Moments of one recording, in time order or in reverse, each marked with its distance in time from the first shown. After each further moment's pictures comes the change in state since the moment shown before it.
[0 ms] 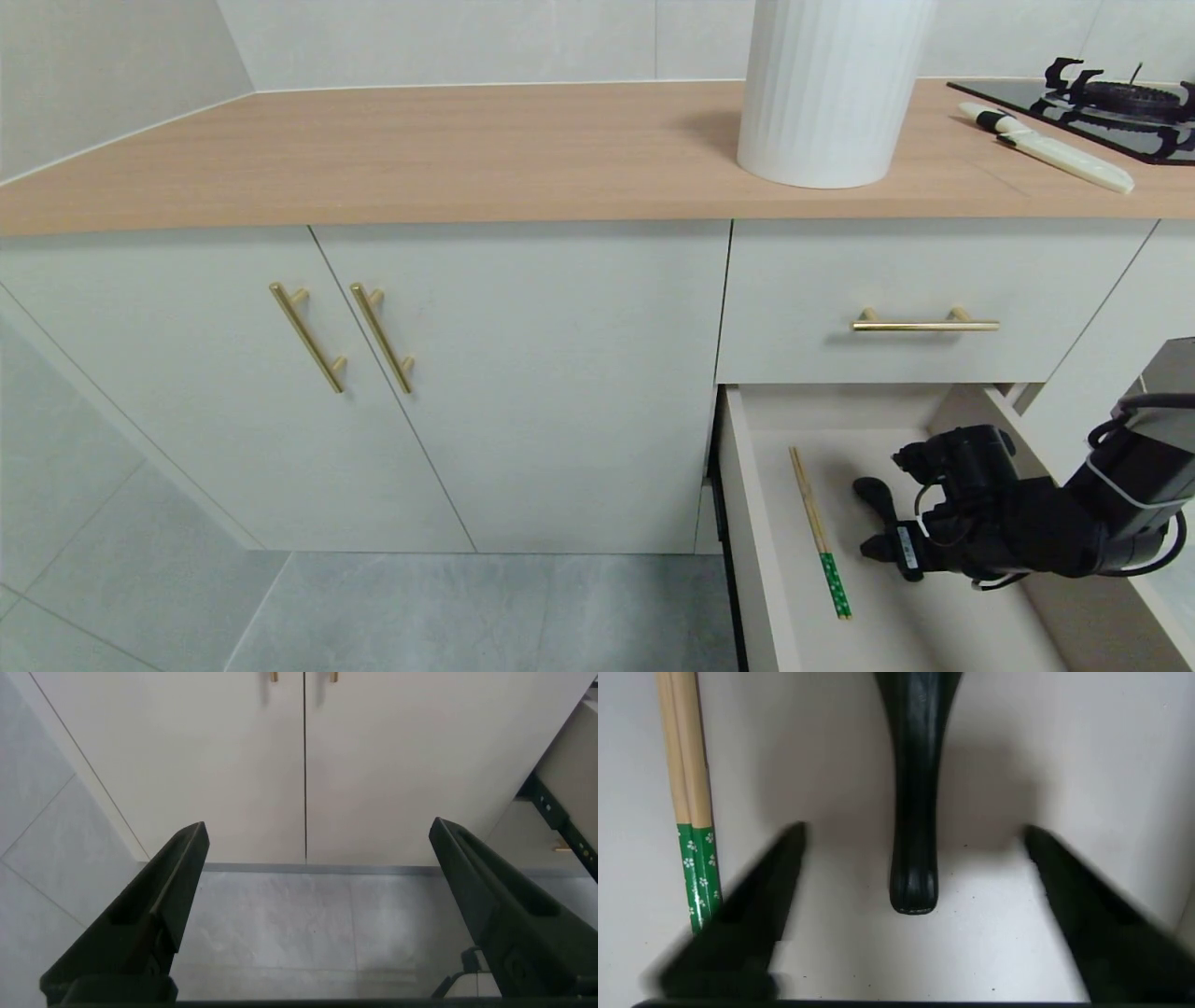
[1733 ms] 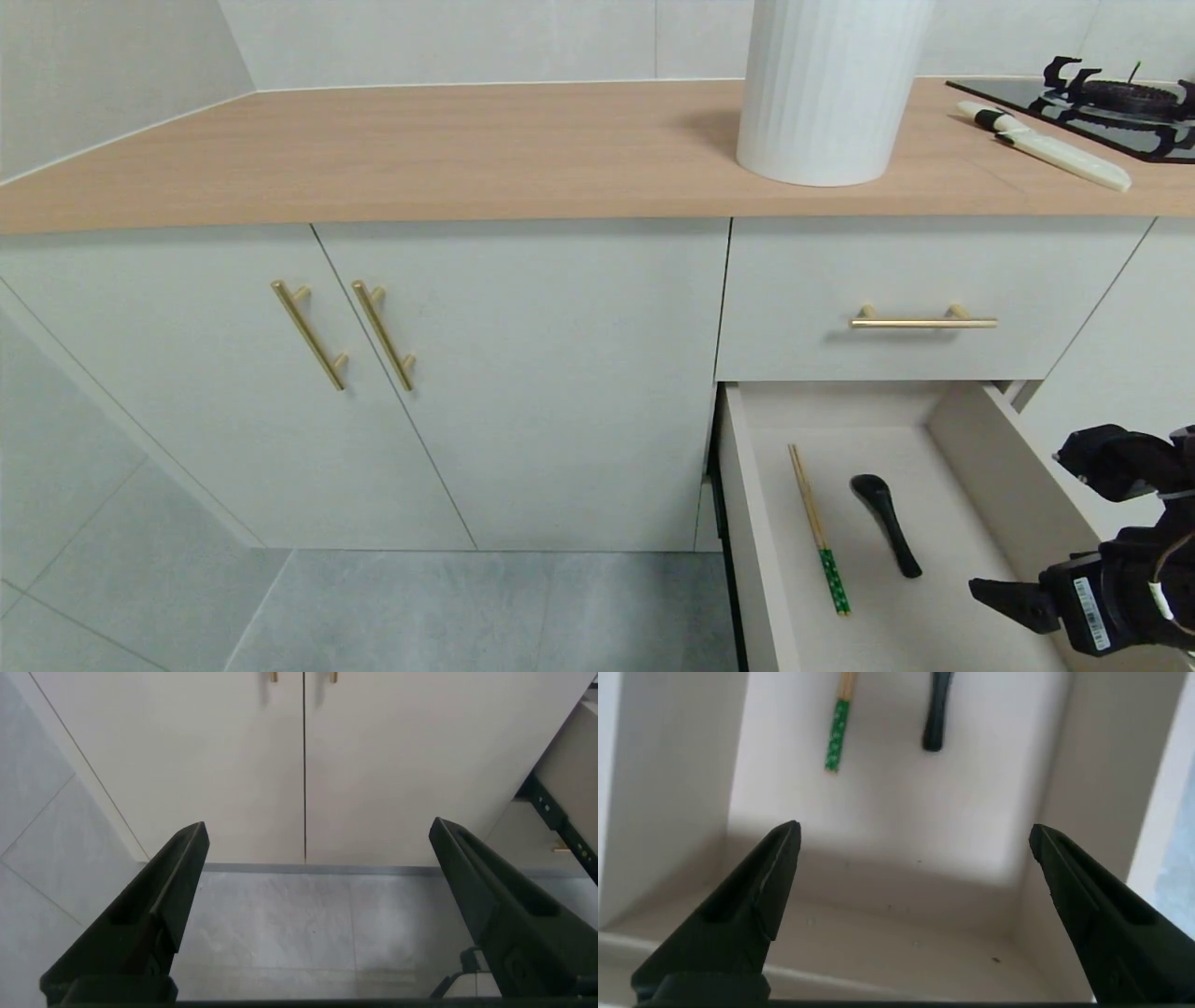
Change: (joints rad) left arm 0.000 0.000 0.000 0.000 0.000 -0.003; right arm 0.181 -0.872 0.198 0.527 -0.065 -0.011
